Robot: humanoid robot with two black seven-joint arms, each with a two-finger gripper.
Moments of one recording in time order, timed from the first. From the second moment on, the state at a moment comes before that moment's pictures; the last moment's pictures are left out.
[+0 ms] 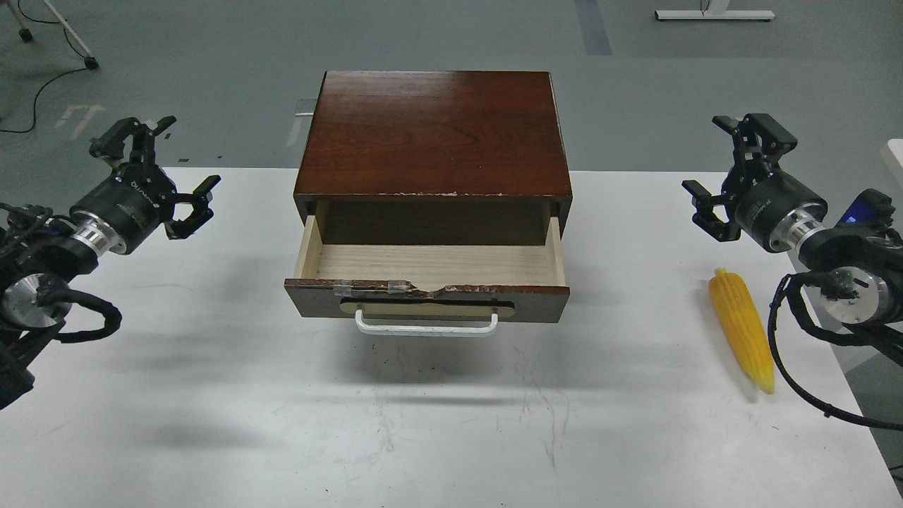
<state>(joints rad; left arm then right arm) -0.65 0.63 -0.63 -0.77 -0.04 -0.49 -0.26 0.77 -0.77 0.35 1.18 0.02 0.01 0.28</state>
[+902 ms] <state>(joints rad) -0.63 0.63 -0.63 -0.77 -0.04 -0.49 -0.26 0.83 -1.00 -0.20 1.23 -1.12 -0.29 0.20</state>
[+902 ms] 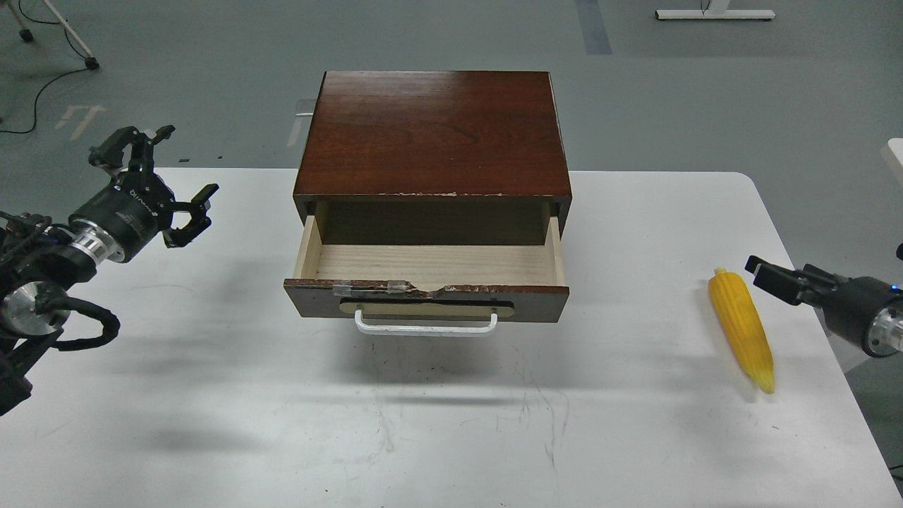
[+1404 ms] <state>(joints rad) -0.60 0.66 -0.63 -0.77 -0.04 -0.49 -0.26 0.76 -0.79 -0.26 1.12 -1.13 -0.30 0.13</state>
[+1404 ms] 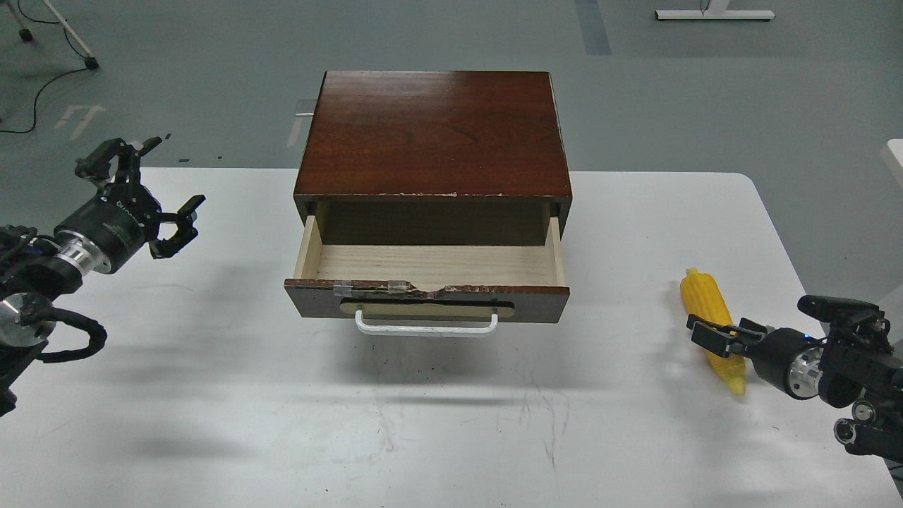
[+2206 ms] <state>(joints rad) -0.59 0.66 -0.63 -0.76 -0.04 -0.49 -0.26 1.45 -0.83 -0.25 1.19 -1.55 -0.39 0.42</state>
